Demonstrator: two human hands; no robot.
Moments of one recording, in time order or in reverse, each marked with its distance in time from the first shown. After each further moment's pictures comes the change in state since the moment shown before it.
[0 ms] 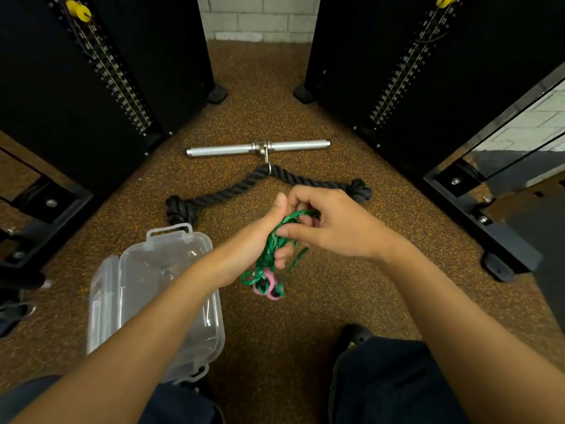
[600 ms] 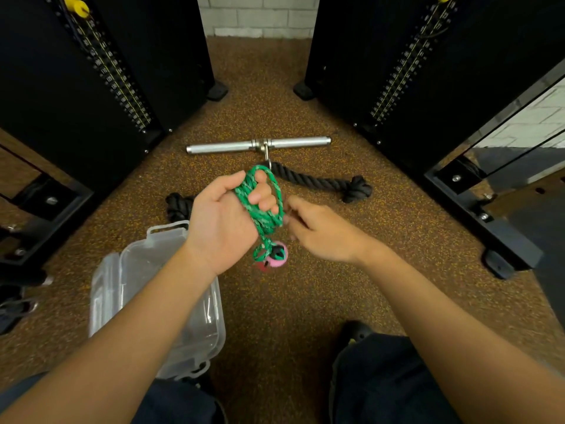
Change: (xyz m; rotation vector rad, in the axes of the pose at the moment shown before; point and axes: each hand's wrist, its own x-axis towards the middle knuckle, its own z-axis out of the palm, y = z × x) left_hand -0.004 0.014 -0.018 -0.902 0.038 0.233; right_hand 0.007 0.014 0.027 -0.031 -0.080 0.185
